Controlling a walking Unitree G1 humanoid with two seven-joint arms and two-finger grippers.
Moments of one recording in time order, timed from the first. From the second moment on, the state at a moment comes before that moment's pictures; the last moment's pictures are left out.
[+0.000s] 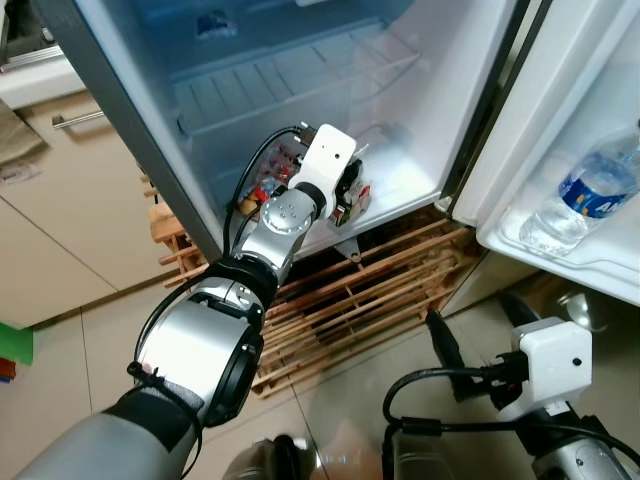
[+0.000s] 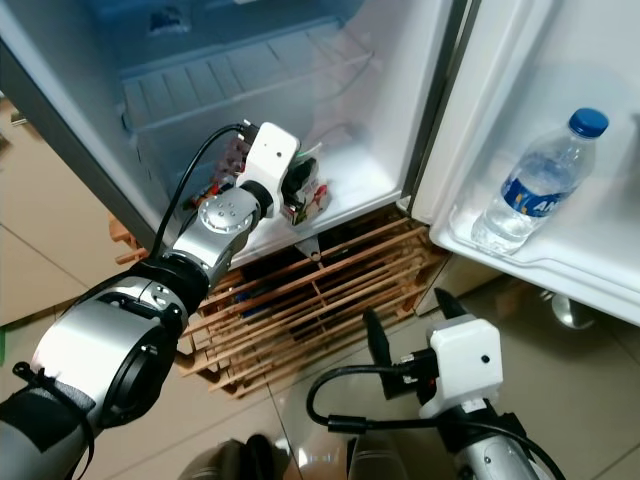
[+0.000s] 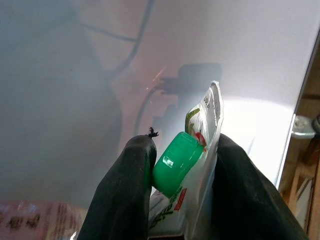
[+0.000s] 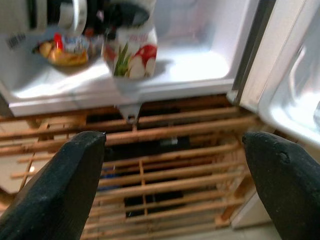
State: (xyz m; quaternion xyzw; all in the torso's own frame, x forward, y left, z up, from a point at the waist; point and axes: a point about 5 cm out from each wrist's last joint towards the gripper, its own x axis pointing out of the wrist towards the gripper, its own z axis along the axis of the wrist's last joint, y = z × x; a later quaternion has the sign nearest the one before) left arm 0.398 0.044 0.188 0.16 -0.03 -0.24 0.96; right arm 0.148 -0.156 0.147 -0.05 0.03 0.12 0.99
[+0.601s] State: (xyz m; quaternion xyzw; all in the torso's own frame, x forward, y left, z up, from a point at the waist) left arm 0.400 0.034 0.233 0.35 -0.19 -0.20 0.89; right arm 0.123 -0.162 0.148 -0.06 0.07 0.09 0.99
